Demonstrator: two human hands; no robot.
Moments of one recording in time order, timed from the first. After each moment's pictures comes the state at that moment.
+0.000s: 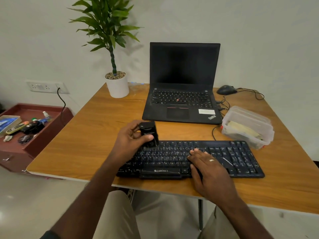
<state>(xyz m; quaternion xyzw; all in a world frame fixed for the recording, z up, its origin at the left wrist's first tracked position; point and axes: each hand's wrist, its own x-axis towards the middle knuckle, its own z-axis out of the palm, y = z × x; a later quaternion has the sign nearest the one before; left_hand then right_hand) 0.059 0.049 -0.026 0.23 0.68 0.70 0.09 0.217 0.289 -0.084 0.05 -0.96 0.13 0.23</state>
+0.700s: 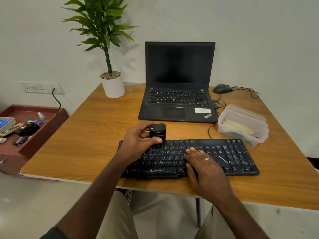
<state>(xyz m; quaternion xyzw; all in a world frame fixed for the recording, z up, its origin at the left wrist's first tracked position) 0.065 0.078 -0.028 0.26 0.69 0.67 0.10 0.217 0.289 -0.084 0.04 -0.96 0.12 0.24</state>
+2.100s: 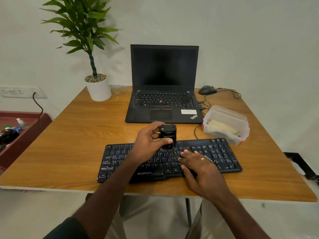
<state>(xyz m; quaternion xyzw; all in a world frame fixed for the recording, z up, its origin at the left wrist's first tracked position) 0.076 0.144 -0.030 0.31 0.67 0.67 0.12 0.228 0.315 -0.081 0.07 -0.94 0.20 0.26</state>
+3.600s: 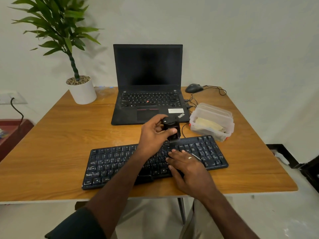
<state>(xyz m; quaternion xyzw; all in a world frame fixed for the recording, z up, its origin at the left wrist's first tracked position) 0.082 0.204 -0.024 0.30 0.66 0.68 0.09 0.228 0.315 -0.084 0.05 -0.95 0.19 0.24</state>
